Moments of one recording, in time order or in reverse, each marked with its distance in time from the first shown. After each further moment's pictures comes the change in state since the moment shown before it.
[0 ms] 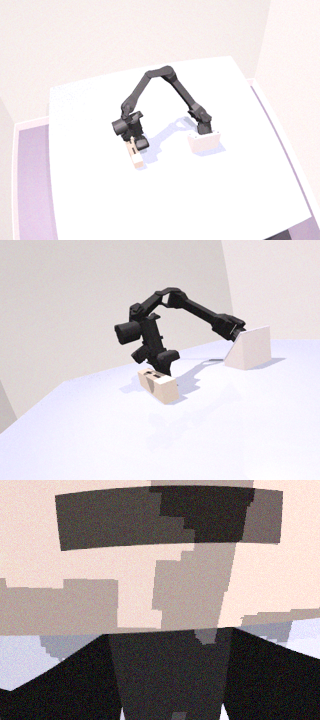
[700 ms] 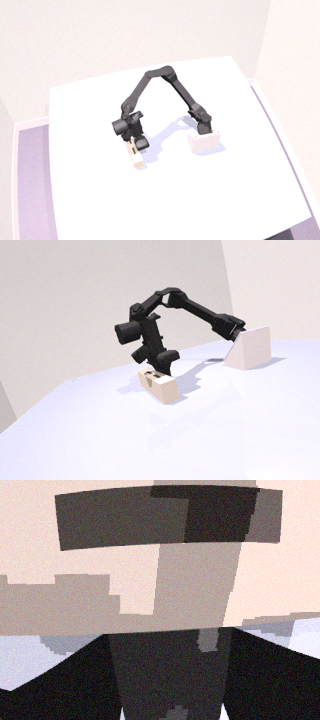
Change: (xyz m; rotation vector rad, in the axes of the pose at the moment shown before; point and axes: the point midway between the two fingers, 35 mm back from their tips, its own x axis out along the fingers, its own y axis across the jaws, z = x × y) arm 0.000 0.000 0.000 0.003 -0.003 0.000
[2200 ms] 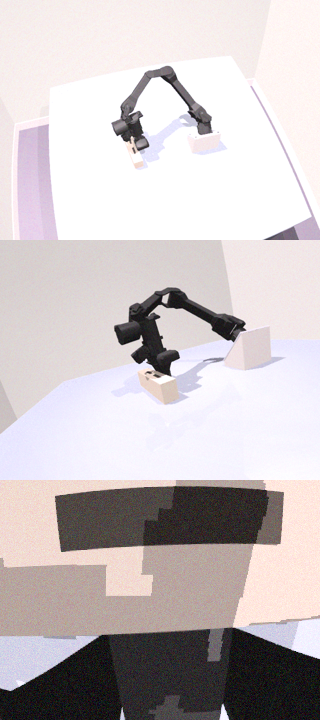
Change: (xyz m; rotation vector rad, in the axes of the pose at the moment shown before) arm 0.000 0.000 0.000 -0.003 0.006 -0.001
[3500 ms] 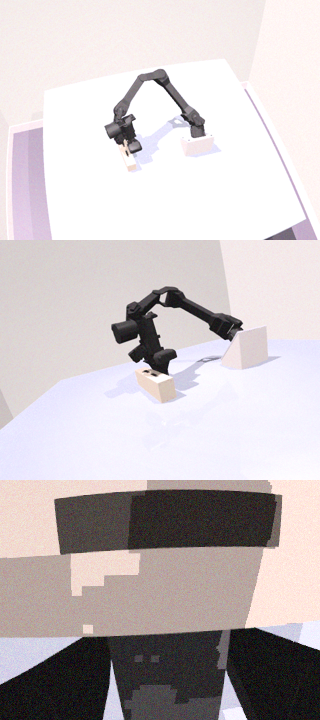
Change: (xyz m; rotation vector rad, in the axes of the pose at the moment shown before) arm 0.000 0.000 0.000 -0.004 0.005 0.000
